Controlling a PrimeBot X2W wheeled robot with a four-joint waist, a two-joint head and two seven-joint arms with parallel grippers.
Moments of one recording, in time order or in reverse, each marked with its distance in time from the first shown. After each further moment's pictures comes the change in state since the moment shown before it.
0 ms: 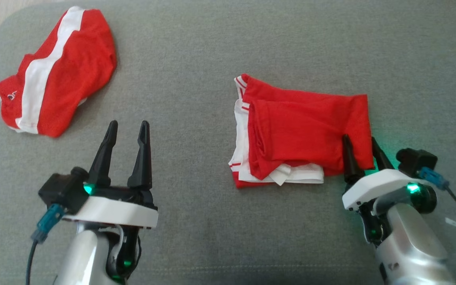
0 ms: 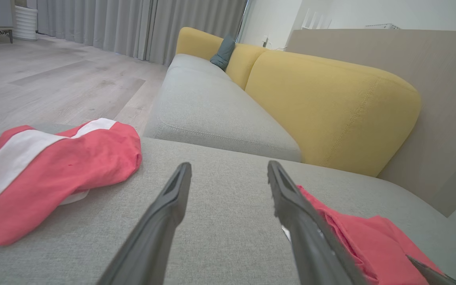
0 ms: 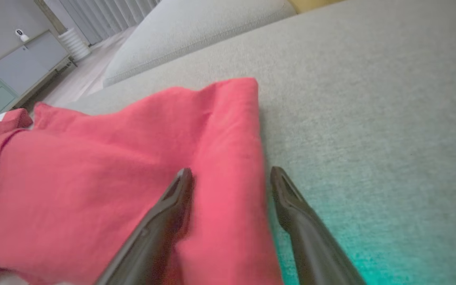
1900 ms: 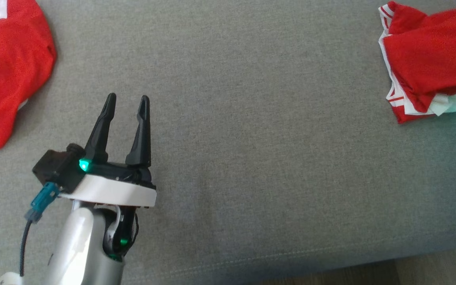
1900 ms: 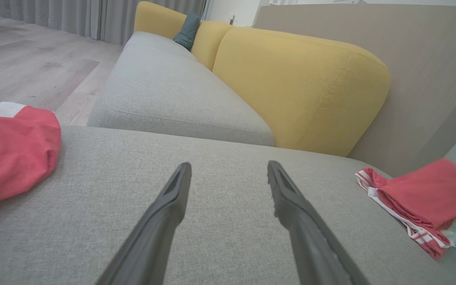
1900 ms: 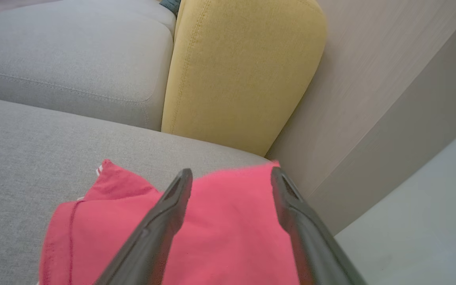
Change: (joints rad) left arm -0.098 0.000 0.011 0.018 0.026 -0.044 0.000; right arm -0.243 -0.374 -0.176 -0.182 -0.362 0.000 0.116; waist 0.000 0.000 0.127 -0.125
